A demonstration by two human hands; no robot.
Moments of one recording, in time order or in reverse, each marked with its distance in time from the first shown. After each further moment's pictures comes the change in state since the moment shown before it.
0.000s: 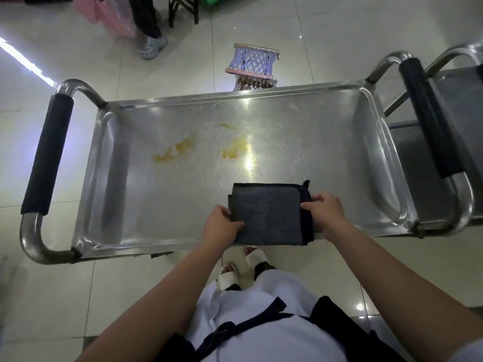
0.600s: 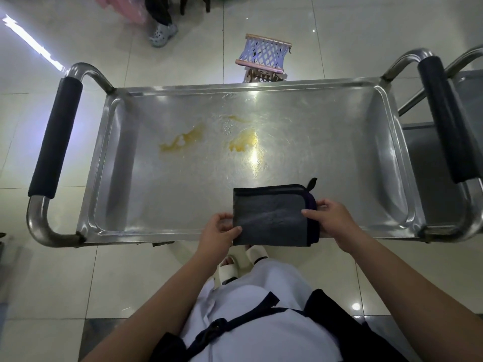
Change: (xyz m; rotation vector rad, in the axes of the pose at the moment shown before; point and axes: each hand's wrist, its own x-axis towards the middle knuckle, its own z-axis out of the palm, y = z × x) left_hand -0.029 -0.031 -0.008 -0.381 -0.077 0.002; right_hand -0.016 0.011 -0.015 -0.027 -0.233 -0.059
